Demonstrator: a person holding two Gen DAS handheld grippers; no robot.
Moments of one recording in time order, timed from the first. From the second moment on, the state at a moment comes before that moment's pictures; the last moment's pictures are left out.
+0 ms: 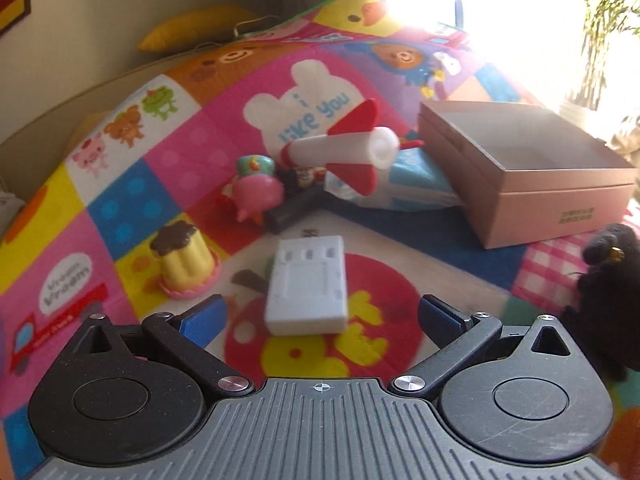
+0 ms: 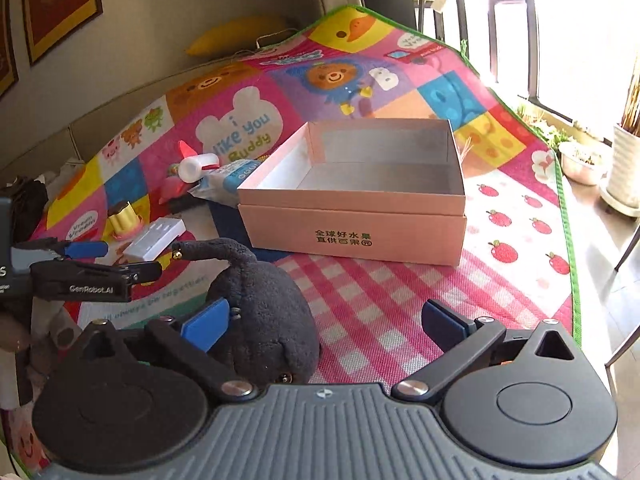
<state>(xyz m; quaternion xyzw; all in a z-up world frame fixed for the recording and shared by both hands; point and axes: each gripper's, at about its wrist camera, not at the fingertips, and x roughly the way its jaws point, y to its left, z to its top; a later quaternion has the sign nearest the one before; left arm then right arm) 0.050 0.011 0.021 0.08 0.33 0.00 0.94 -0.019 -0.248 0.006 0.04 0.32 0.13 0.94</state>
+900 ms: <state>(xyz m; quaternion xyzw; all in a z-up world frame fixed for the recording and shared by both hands) -0.062 -0.030 0.010 0.15 0.33 -0.16 0.92 -0.057 -0.204 -0.001 -0.01 0.24 0.14 0.96</state>
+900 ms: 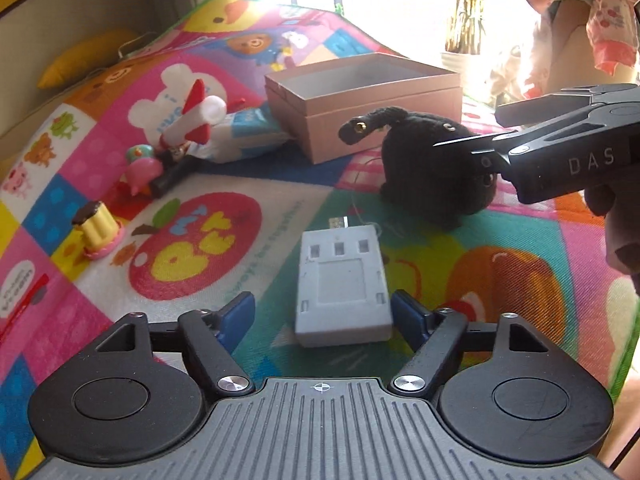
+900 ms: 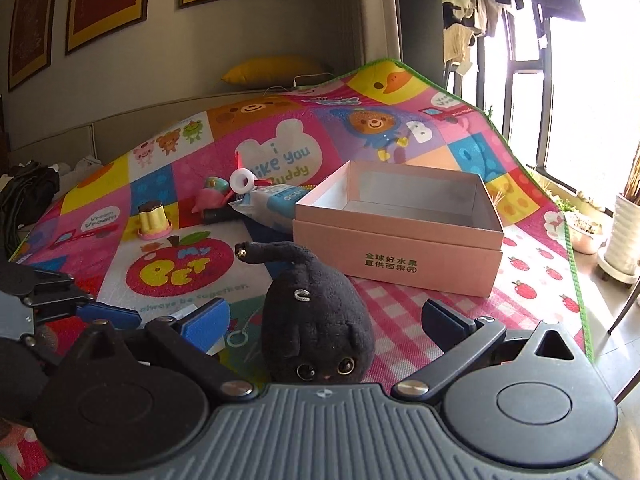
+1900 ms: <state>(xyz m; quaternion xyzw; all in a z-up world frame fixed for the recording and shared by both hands) -0.026 -0.029 0.018 0.10 0.33 -0.09 0.93 -0.037 -0.183 -0.015 -0.05 0.26 0.14 0.96</state>
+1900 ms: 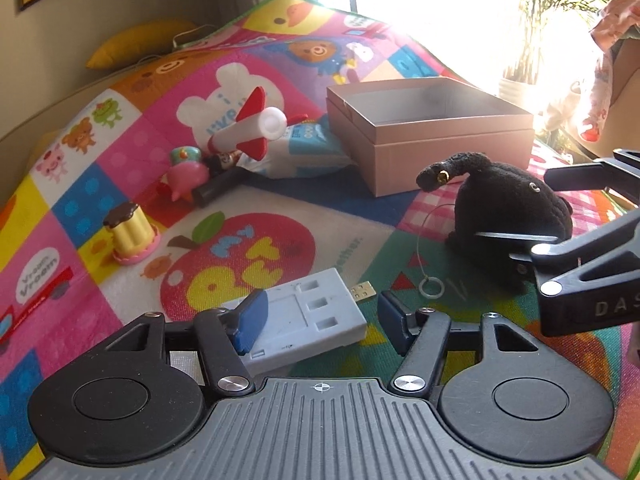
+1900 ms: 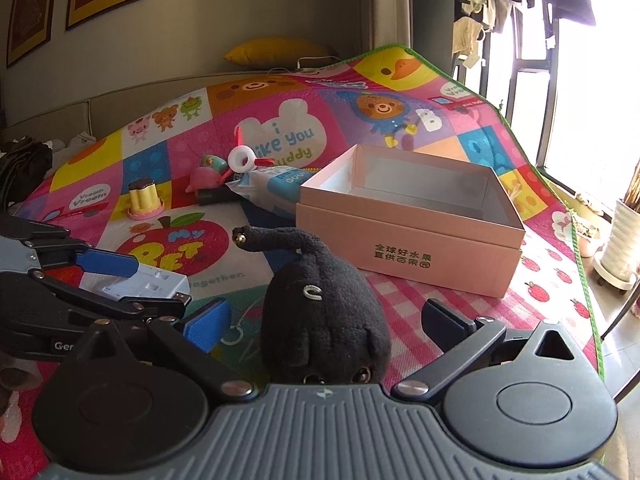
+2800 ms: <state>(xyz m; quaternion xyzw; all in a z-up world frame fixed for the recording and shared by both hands) -0.025 -0.018 0.006 0.08 0.34 -0.09 0.93 -0.041 -0.190 -0.027 -0.05 0.27 0.13 0.95</state>
